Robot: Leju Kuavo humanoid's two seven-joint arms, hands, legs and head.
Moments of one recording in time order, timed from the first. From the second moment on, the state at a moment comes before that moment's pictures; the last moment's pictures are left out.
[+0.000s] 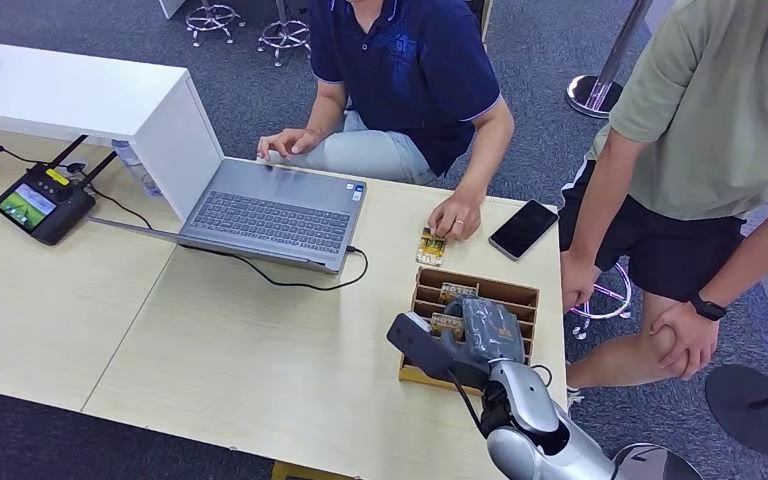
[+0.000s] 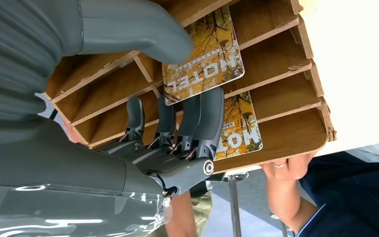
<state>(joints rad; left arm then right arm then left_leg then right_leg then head) -0.11 0.10 -1.03 -0.26 1.27 0.57 0.22 -0.42 -0.25 0.92 -1.47 0.75 -0.19 0.69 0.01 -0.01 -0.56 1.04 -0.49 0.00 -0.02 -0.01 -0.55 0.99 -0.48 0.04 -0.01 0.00</state>
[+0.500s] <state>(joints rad) -0.11 0.10 -1.03 -0.26 1.27 0.57 0.21 -0.43 -0.25 0.92 -1.46 0.74 -0.18 0.69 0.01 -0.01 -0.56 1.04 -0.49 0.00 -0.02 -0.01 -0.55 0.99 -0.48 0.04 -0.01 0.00</state>
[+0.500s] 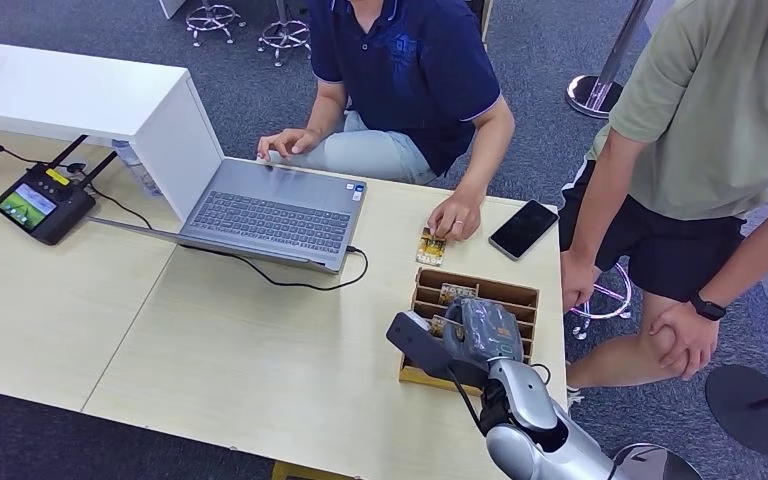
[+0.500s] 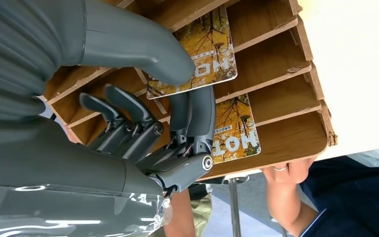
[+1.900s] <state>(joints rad) -0.11 0.09 -1.05 -0.26 1.21 0.54 0.20 -0.70 -0.10 0.98 -1.28 0.66 -0.40 0.42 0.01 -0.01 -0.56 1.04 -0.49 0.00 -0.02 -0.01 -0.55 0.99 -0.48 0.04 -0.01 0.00</state>
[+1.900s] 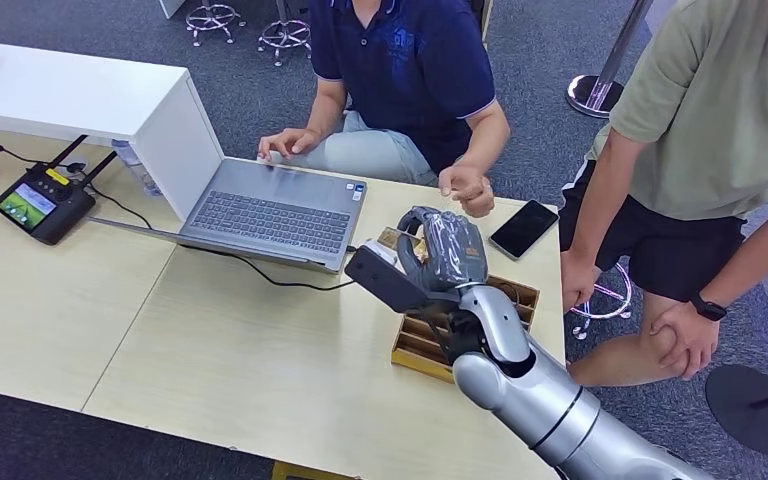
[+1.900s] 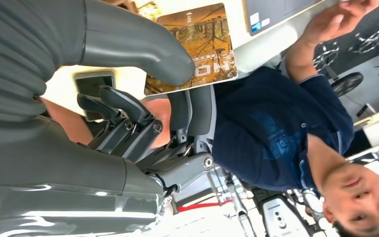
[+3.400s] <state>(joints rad) -0.11 0.10 -1.08 -0.26 1.19 0.52 0.18 -0.81 0.04 0.99 -0.90 0.60 -0.47 0.36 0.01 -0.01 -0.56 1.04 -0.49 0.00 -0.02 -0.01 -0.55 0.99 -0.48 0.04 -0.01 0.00</state>
